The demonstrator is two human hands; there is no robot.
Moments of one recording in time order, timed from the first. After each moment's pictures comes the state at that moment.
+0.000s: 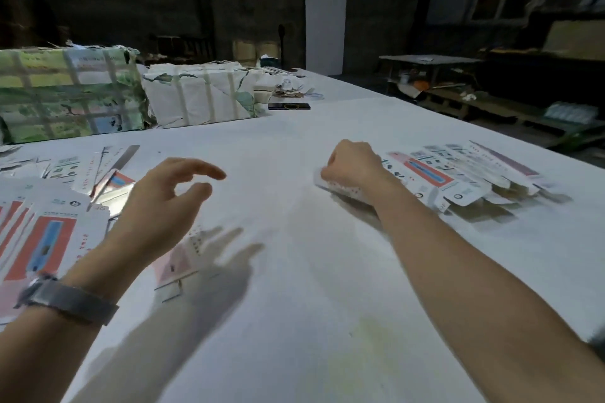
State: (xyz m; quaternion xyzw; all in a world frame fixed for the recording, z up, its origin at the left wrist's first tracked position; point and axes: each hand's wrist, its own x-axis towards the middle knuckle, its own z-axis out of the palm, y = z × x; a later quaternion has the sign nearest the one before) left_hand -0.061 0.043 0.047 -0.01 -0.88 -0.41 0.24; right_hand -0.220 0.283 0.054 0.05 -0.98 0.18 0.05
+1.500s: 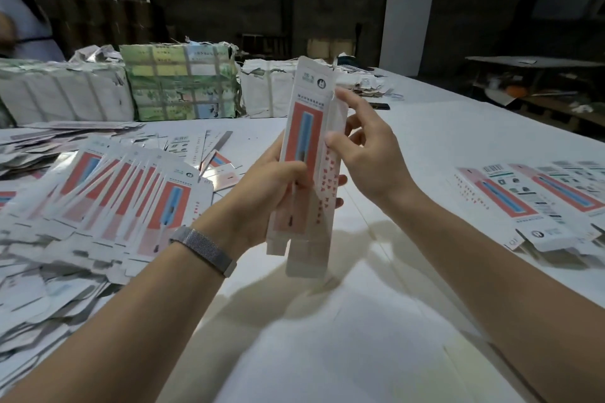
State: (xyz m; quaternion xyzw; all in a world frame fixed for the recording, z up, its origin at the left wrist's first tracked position) left_hand -0.059 0.042 0.053 -0.07 -0.64 -0.76 0.04; right_hand -0.145 0.185 0.063 0.33 -0.74 0.57 0.16
